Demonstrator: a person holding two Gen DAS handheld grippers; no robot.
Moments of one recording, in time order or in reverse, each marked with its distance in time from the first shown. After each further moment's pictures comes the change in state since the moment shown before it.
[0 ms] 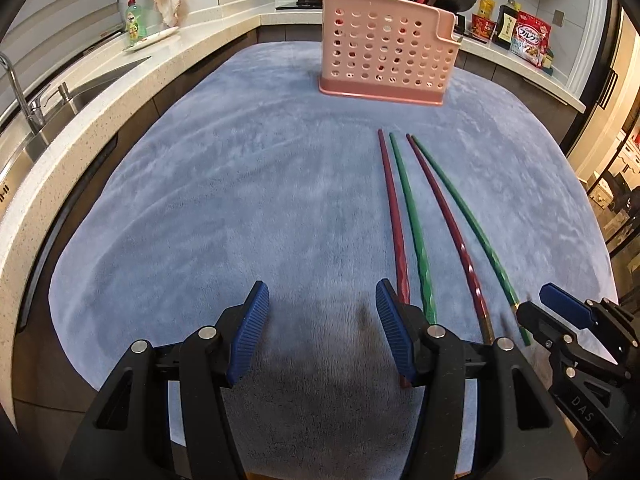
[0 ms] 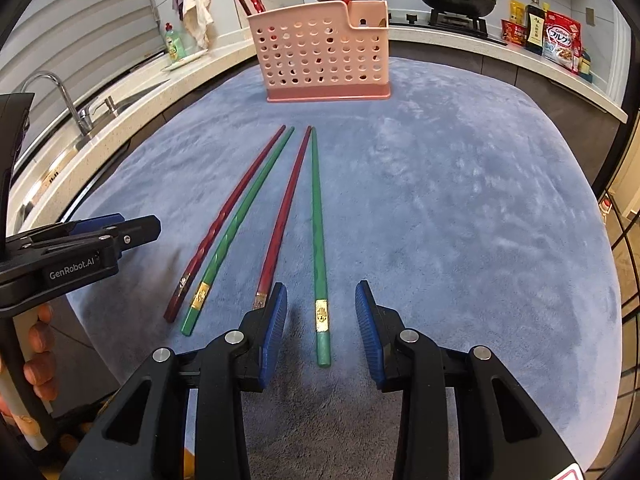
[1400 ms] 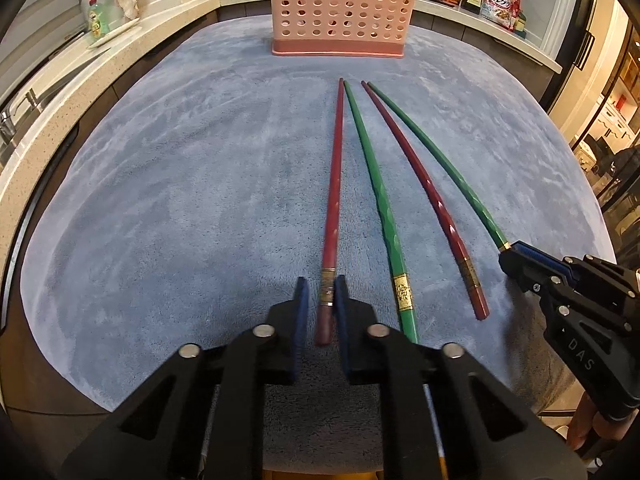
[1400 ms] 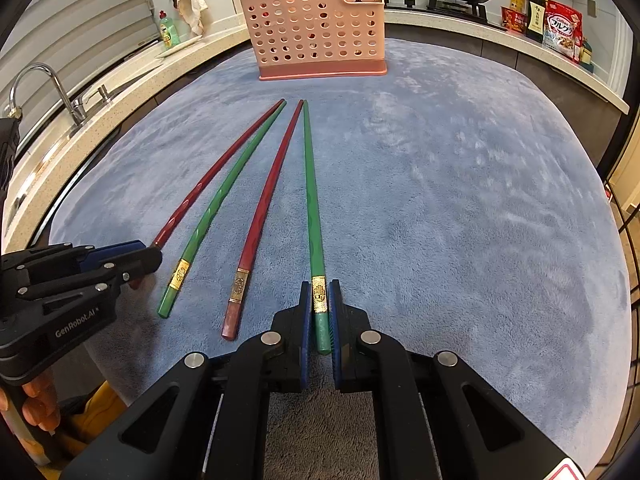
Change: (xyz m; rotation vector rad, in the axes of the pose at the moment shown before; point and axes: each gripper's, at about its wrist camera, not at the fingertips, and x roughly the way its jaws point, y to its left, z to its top) left arm 0.016 -0.022 -0.023 0.082 0.078 -0.073; right arm 0.013 -0.007 -0.009 0.013 0.046 -0.005
